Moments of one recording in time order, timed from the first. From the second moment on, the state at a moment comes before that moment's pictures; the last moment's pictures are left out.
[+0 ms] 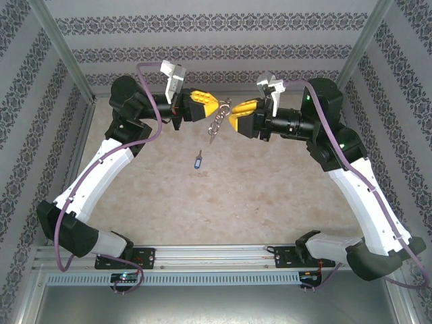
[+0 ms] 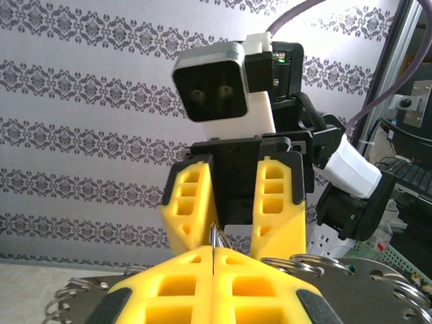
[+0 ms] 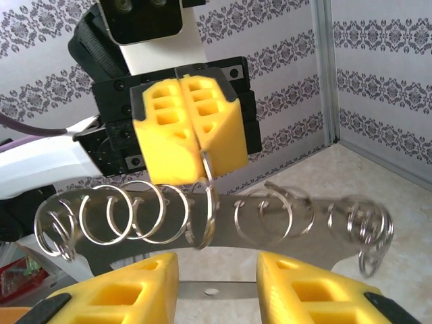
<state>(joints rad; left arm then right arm) -0.41 1.42 1.48 0.34 1.15 -0.51 0.47 1.20 1.61 -0.56 -0.79 0.19</state>
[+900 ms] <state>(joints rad) -0.41 1.41 1.46 0.37 1.15 -0.53 0.46 1.18 1.55 -0.47 -0.85 0.30</state>
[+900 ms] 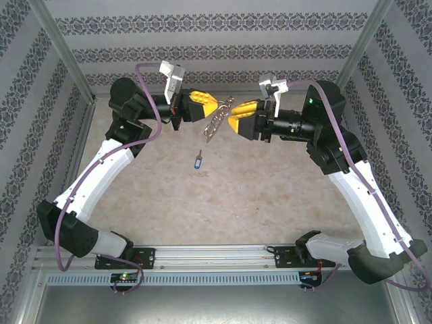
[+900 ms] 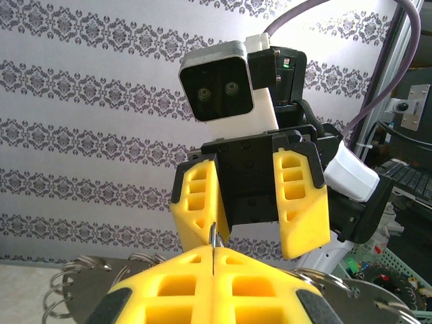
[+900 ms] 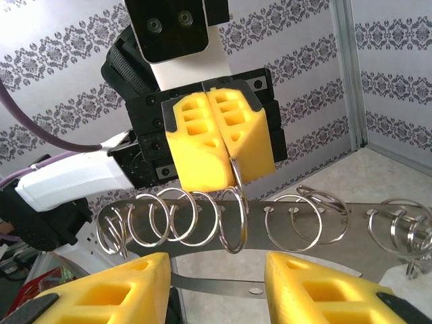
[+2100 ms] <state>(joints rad) -0.41 1.41 1.46 0.38 1.18 -0.56 0.39 1.22 1.53 -0.33 -0.89 0.38</state>
